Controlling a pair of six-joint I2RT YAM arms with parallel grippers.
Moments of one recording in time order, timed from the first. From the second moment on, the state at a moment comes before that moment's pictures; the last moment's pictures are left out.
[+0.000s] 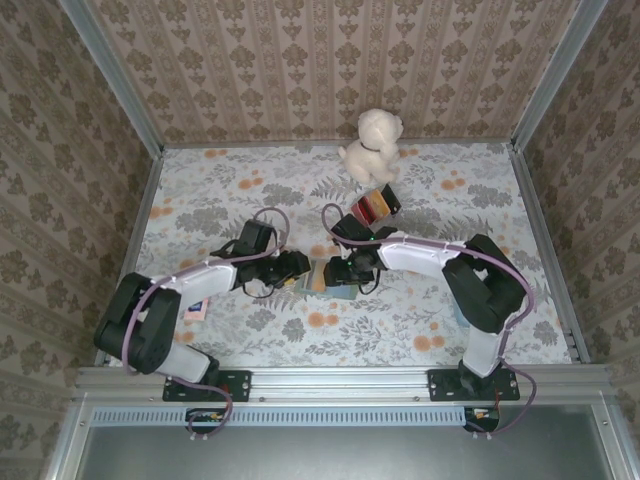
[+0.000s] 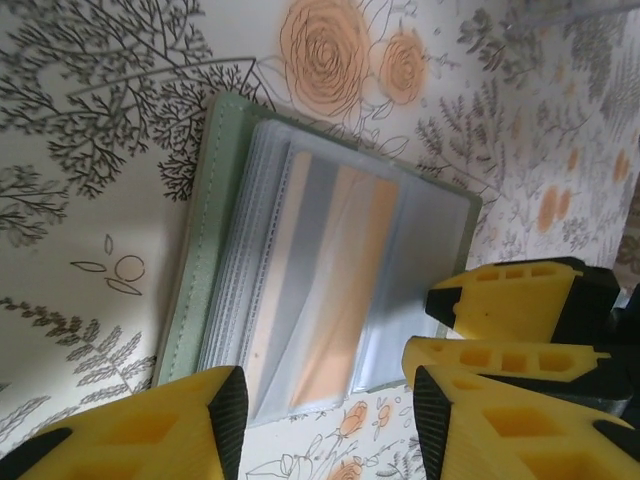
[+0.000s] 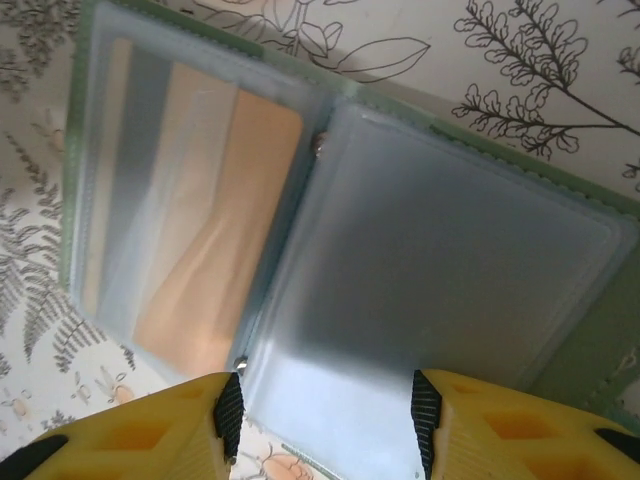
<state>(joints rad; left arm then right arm) -0.52 1.47 0.67 -0.15 0.51 -0.83 0.71 1.83 1.13 -0.51 -0.21 0.60</state>
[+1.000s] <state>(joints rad) -0.58 1.61 0.81 -0.26 0.45 -0.77 0.68 1.90 1.21 -0.56 -0.22 0.49</state>
